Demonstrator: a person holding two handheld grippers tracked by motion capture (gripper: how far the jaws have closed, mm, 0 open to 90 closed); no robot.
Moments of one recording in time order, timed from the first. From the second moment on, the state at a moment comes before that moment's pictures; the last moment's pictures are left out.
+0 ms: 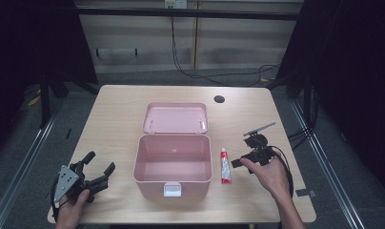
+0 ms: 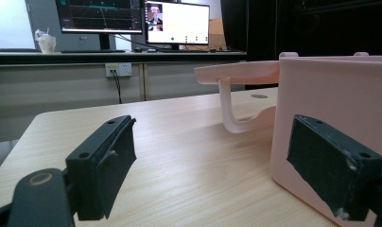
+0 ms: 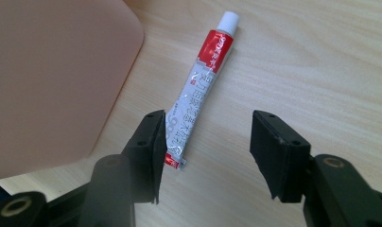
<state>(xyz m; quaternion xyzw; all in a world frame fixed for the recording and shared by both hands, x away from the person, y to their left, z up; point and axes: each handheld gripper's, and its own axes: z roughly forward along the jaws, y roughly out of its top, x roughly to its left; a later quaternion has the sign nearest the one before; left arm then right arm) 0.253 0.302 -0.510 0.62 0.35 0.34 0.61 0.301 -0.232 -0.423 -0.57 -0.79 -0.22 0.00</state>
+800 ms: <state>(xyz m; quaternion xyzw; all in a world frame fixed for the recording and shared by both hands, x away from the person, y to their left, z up) 0.253 0.303 -0.510 0.63 0.35 0.34 0.61 0.343 -0.195 -0.440 -0.58 -0.81 -0.11 0.05</state>
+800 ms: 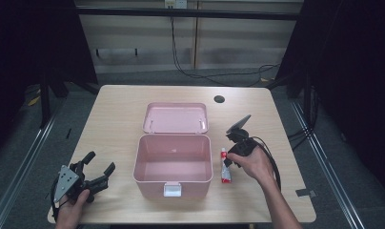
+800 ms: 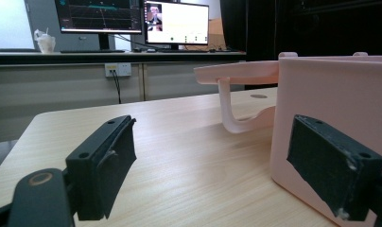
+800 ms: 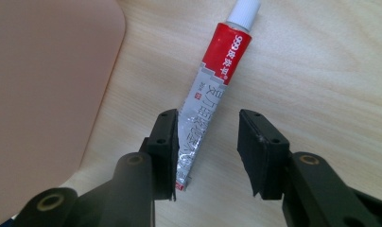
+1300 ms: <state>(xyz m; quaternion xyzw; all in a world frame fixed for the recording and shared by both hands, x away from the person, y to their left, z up) 0.253 0.303 -0.510 0.63 0.34 0.34 0.61 0.355 -0.181 -0.458 -0.60 -0.79 -0.08 0.05</state>
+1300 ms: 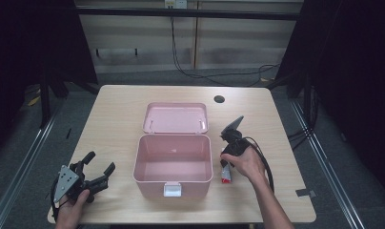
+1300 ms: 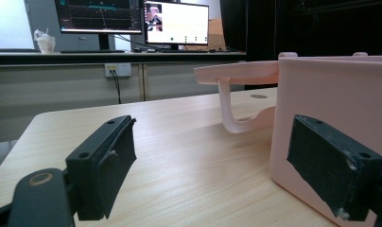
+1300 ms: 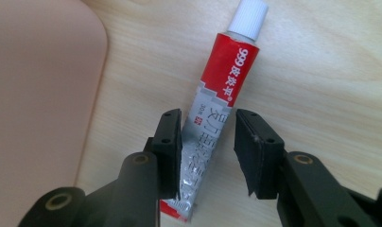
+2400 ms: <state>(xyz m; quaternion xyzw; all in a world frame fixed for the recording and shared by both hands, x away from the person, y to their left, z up) 0.253 0.303 -0.510 0.63 0.34 0.34 0.61 0.353 -0.181 -0.459 -0.60 -0.80 -0.06 0.04</state>
